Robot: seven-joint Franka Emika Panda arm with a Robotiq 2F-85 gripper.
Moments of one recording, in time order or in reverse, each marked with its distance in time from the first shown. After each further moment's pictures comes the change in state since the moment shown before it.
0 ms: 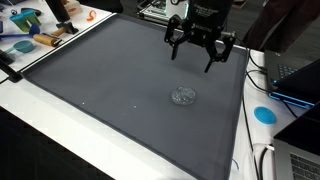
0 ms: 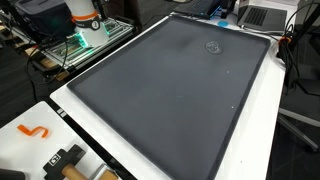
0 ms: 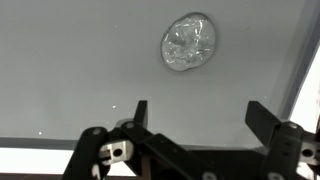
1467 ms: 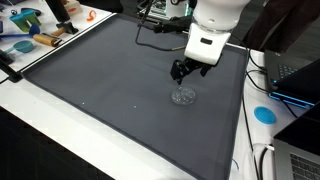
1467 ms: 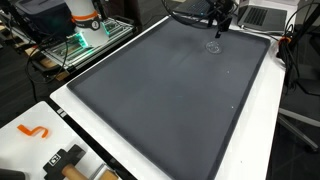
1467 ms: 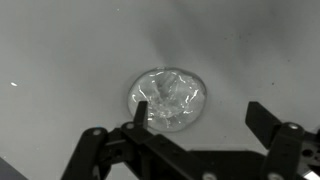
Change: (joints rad) arm -0.063 0.166 0.099 0.037 0.009 -0.070 -0.843
